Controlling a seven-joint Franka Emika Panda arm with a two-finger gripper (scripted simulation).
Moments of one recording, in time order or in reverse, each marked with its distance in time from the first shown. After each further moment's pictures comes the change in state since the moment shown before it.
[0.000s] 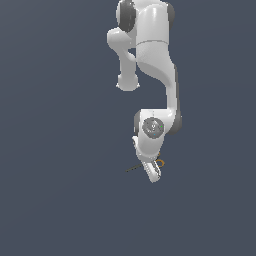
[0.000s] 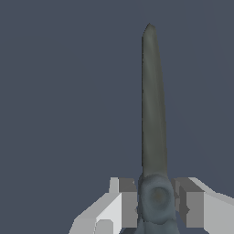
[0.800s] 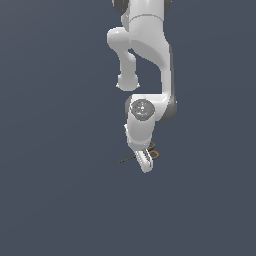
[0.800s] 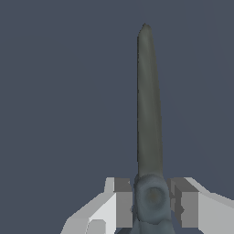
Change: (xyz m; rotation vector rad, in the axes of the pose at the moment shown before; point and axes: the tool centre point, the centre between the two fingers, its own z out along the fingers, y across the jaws) arm 0.028 0.031 -0.059 -0.001 -0.002 0.000
